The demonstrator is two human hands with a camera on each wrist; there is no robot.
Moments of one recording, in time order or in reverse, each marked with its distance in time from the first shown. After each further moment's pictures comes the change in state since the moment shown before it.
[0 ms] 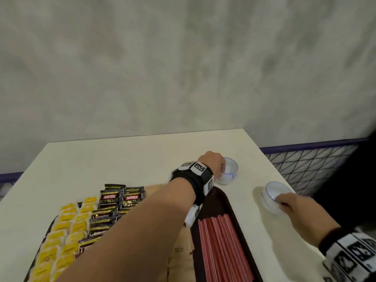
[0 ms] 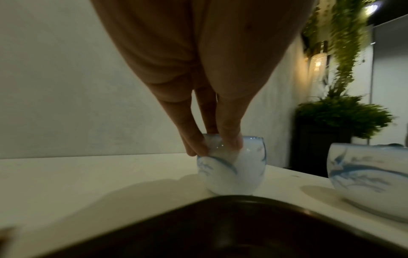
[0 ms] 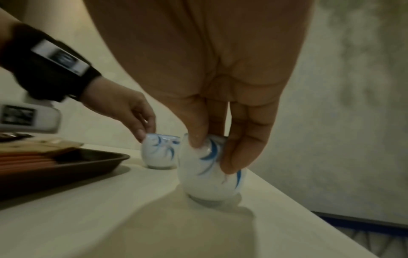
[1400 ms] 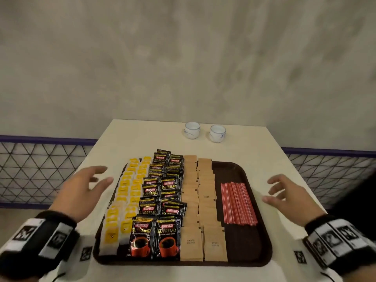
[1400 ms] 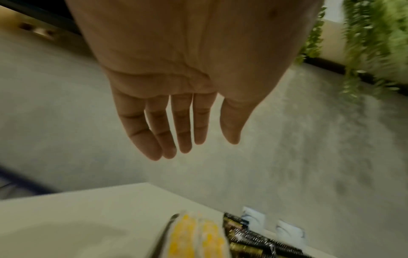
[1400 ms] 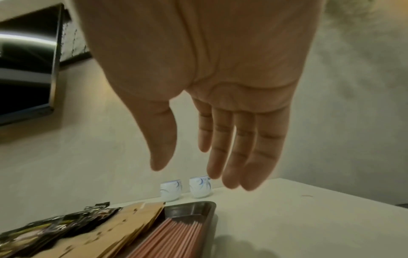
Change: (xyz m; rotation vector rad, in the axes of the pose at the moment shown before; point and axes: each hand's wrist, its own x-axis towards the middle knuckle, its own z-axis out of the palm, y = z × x) left_hand -0.396 -0.127 -0.033 -0.218 0.618 -0.621; right_hand -0.098 -0.073 -0.027 0.370 -0.035 -0.057
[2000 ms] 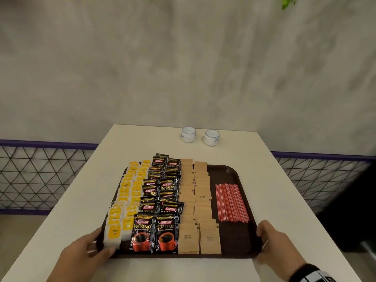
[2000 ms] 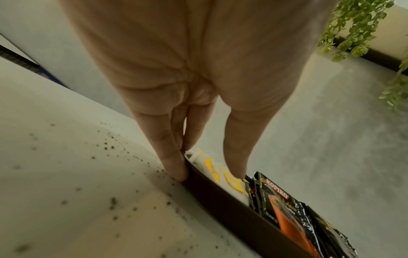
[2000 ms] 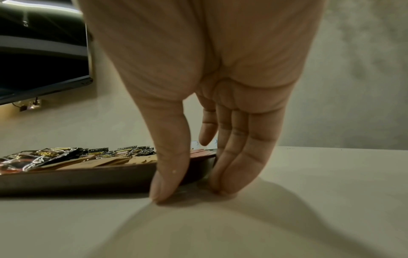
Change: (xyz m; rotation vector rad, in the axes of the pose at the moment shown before) left_hand -0.101 -0.066 0.048 -0.169 -0.202 -0.223; right_hand -0.080 0.036 0.059 -0.168 -0.226 0.064
